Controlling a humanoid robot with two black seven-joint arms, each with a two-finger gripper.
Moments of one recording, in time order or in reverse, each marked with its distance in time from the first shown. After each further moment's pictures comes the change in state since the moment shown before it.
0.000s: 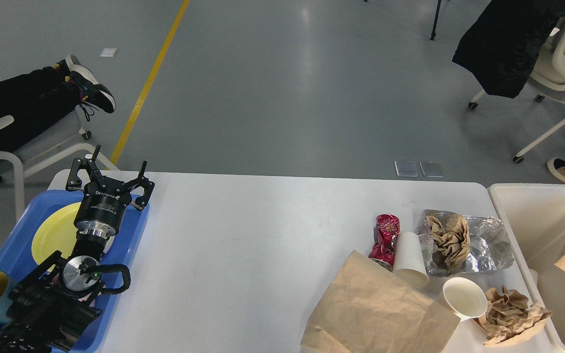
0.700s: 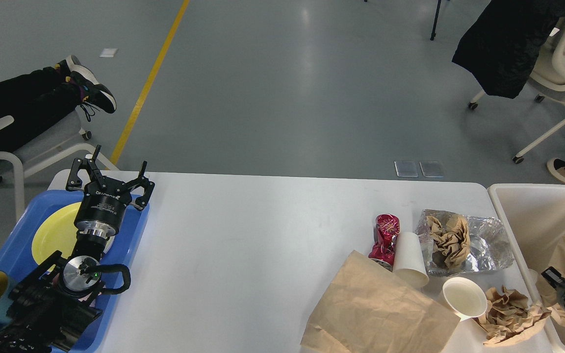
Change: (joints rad) left arm 0.000 0.000 0.000 0.000 0.000 0.000 0.000; right arm -0.538 0.286 0.239 -0.557 0.005 -0.095 0.000
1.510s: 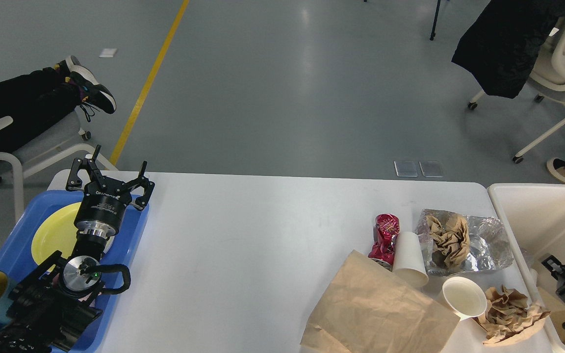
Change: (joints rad) left arm 0.000 0.000 0.000 0.000 0.000 0.000 0.000; right arm 0.119 -0.067 -0.012 0.133 -0.022 -0.091 -0.001
